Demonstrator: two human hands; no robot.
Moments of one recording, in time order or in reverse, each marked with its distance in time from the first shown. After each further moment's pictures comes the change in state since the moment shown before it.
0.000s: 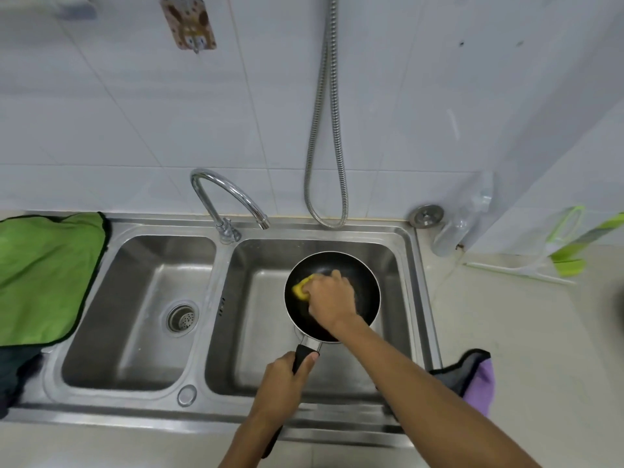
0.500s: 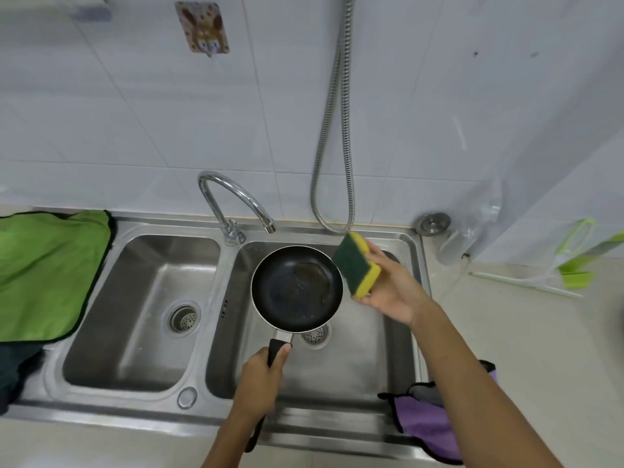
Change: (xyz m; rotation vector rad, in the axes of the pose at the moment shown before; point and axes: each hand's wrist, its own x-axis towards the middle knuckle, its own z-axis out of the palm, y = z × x) left_hand 0.022 -0.030 -0.024 -0.145 0.145 -0.121; right_hand -0.013 0.098 -0.062 2.108 -0.420 0.284
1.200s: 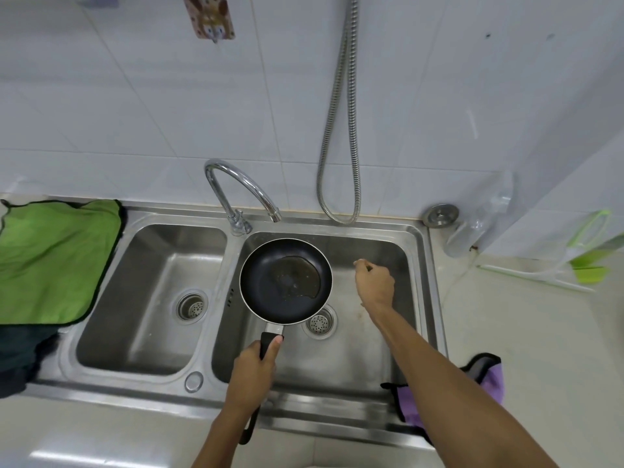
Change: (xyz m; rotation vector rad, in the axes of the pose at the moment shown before) left_hand -0.009 -0.008 -0.013 -0.081 0.036 -0.060; right_hand 0.062 0.065 -0.008 -0.903 0.868 -0.217
